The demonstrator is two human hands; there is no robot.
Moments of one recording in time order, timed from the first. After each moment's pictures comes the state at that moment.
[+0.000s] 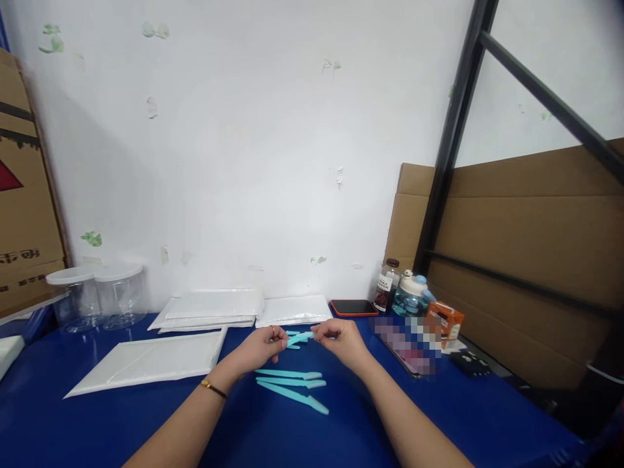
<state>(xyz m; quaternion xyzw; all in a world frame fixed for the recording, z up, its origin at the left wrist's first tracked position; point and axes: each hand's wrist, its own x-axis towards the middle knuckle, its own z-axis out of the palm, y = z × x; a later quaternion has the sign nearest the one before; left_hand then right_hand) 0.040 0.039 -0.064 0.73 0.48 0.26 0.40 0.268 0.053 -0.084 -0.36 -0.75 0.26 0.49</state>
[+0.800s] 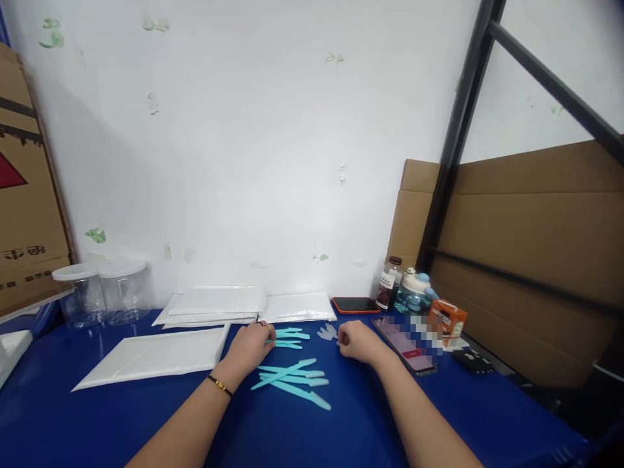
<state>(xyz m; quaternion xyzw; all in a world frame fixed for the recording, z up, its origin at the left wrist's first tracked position) 0.022 0.053 -0.079 0.80 0.58 0.14 0.03 0.311 0.068 -0.095 -0.57 -0.80 0.07 0.18</state>
